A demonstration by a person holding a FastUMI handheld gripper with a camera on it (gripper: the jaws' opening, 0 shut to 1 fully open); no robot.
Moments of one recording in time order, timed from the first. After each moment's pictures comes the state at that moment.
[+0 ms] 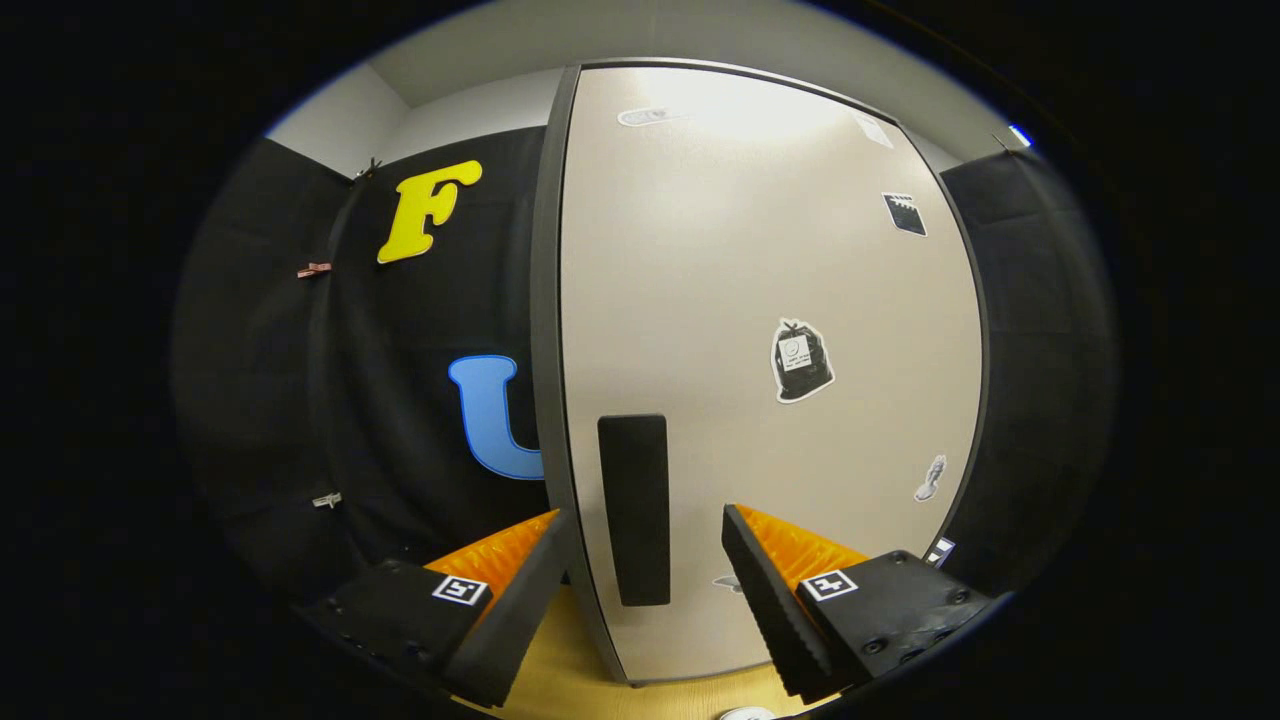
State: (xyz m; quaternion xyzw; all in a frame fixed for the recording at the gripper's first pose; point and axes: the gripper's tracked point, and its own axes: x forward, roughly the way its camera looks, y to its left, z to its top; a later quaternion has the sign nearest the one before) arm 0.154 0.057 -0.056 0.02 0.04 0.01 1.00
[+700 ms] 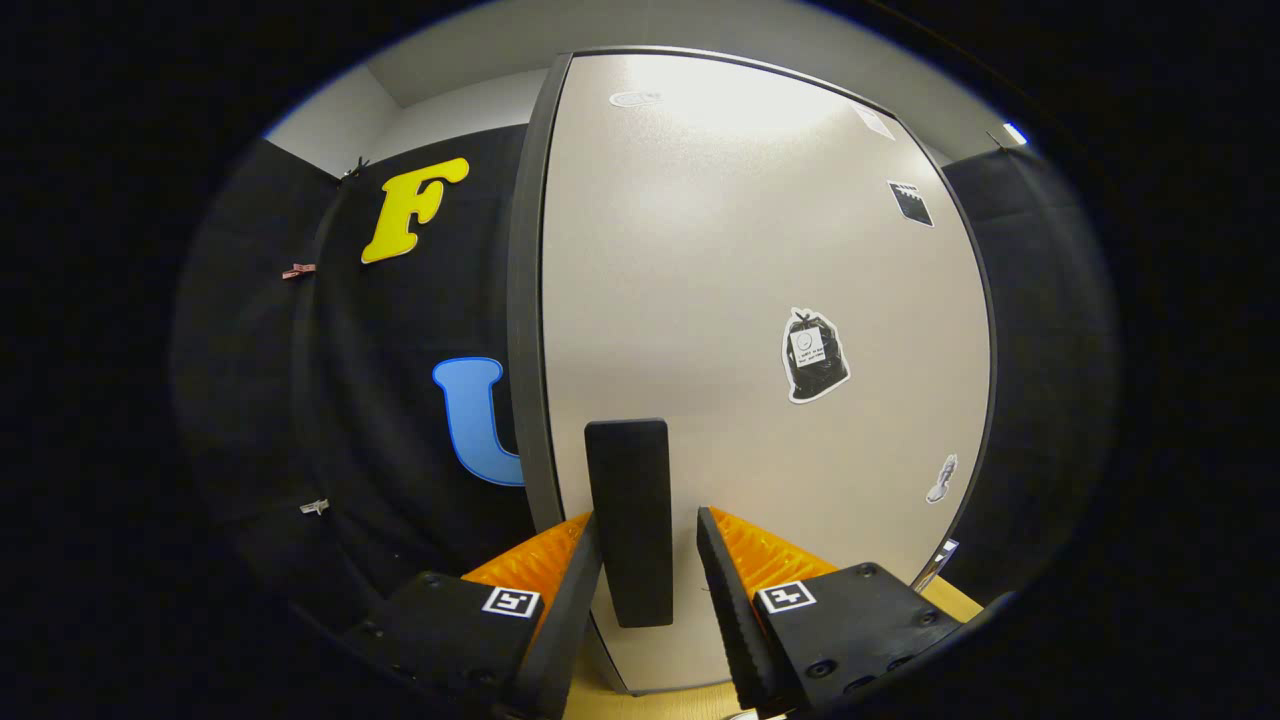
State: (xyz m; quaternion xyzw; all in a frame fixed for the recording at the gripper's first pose) arm 0.173 0.056 -0.061 0.02 0.04 -0.01 1.00
